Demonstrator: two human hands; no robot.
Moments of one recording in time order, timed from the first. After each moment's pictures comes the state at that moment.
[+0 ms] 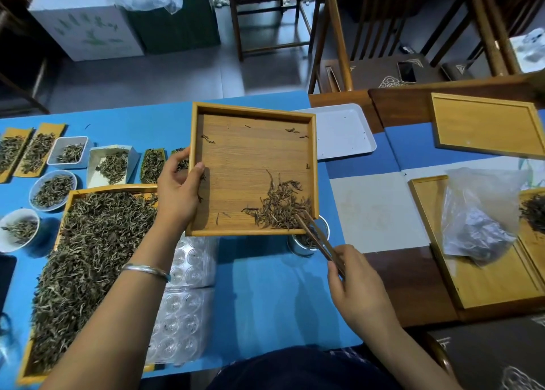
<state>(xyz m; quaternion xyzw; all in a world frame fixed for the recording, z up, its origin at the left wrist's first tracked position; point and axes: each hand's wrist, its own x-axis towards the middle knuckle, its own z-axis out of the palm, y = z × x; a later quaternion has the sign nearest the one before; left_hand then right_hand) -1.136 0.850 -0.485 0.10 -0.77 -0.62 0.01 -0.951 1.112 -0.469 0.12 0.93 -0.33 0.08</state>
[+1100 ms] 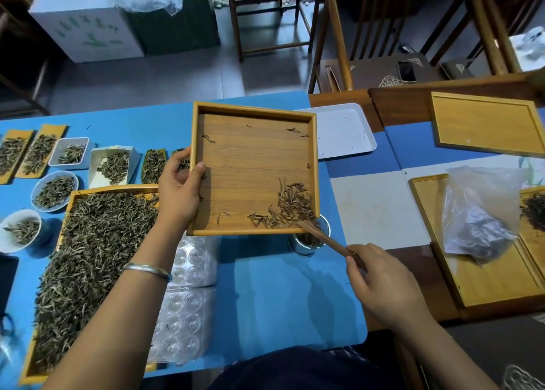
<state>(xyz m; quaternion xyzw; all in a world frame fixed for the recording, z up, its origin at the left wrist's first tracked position) -1.135 0.851 -0.484 0.08 -0.76 -0.64 0.03 -0.954 1.145 -0.455 0.08 0.97 -0.21 0.10</state>
